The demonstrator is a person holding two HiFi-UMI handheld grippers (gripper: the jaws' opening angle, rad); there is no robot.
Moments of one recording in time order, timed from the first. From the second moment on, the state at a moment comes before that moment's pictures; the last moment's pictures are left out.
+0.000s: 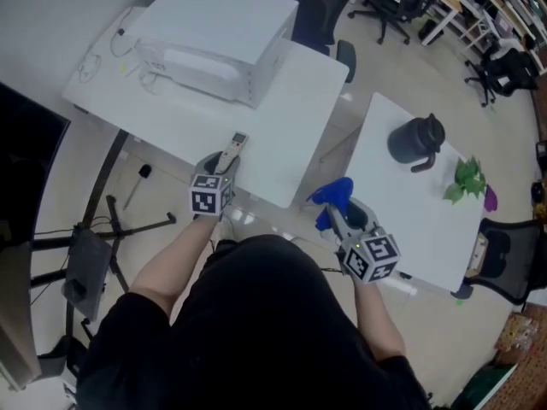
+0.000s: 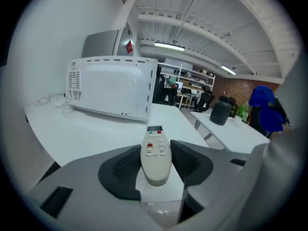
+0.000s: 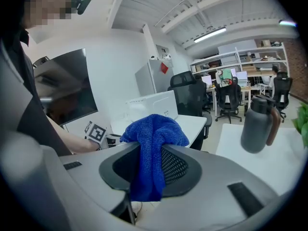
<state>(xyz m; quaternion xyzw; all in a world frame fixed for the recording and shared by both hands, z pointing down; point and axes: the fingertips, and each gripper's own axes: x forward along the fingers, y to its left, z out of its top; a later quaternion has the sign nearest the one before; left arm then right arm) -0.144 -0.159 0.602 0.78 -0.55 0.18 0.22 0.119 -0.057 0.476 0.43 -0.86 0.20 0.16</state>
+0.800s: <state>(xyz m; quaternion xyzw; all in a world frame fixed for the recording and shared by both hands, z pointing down) -0.163 -0.158 0.684 0.74 -0.56 0.30 0.22 0.144 -0.048 0.488 0.46 -0.84 0.21 0.20</state>
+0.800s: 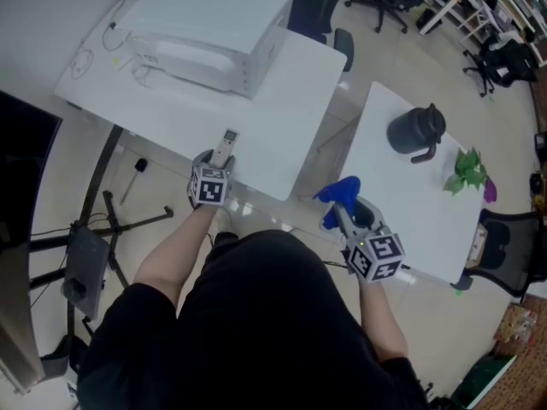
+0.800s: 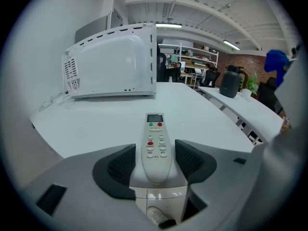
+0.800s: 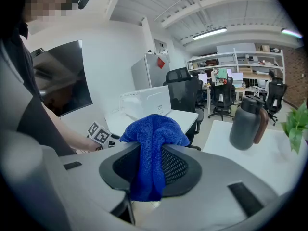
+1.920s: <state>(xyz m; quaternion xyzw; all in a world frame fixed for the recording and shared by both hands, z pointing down) -0.182 -0.107 0.572 0.77 -0.58 0.22 0.15 0.232 -0.060 0.696 0.48 -0.68 0.30 0.47</state>
